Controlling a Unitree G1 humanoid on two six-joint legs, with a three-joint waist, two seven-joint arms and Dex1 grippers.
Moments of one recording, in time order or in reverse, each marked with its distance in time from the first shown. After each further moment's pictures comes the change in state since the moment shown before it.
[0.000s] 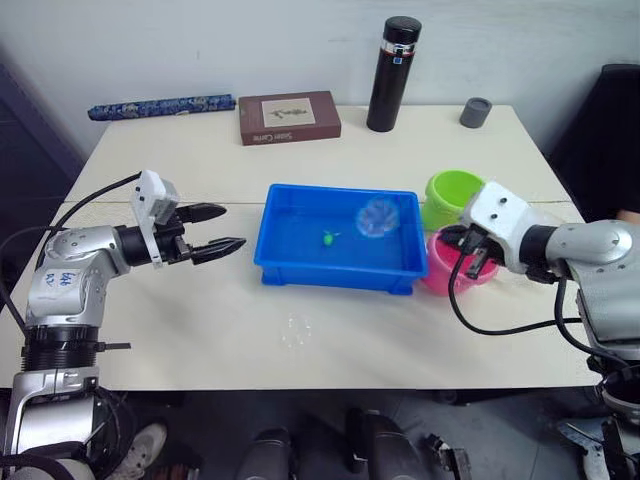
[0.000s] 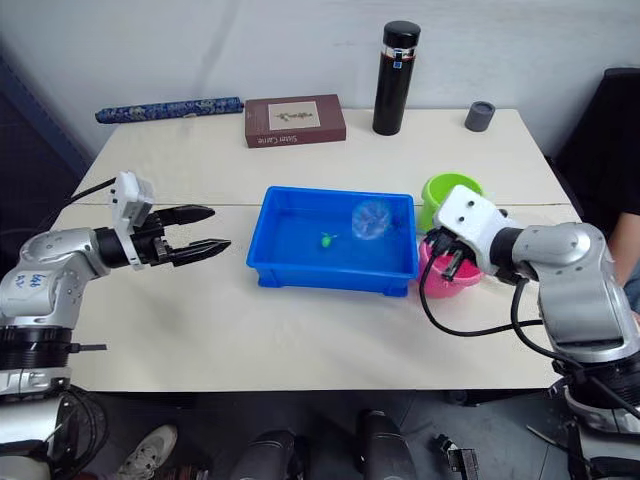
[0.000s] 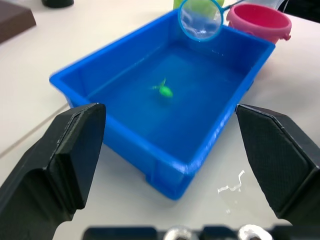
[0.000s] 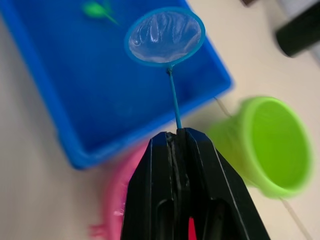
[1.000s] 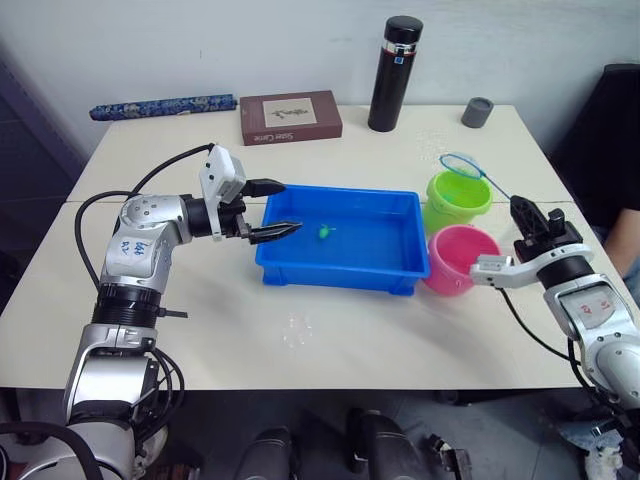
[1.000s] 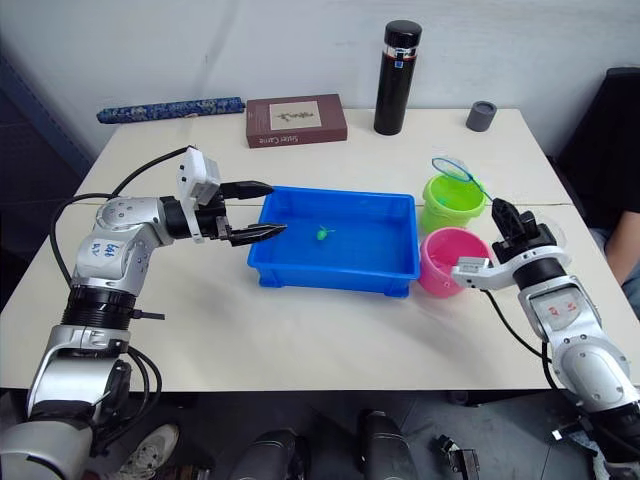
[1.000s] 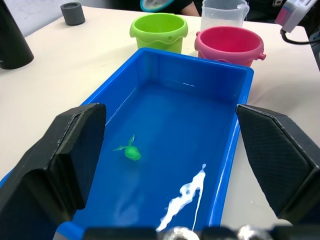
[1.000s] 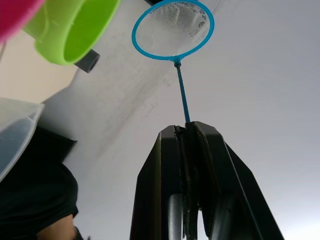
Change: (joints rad) left arm -0.247 -0.187 -0.168 0.157 0.102 -0.182 -0.006; right arm 0.356 -0.134 0.084 0.181 -1.318 -0.682 -0.957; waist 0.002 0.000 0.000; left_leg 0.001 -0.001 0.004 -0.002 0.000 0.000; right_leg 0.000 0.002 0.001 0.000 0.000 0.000
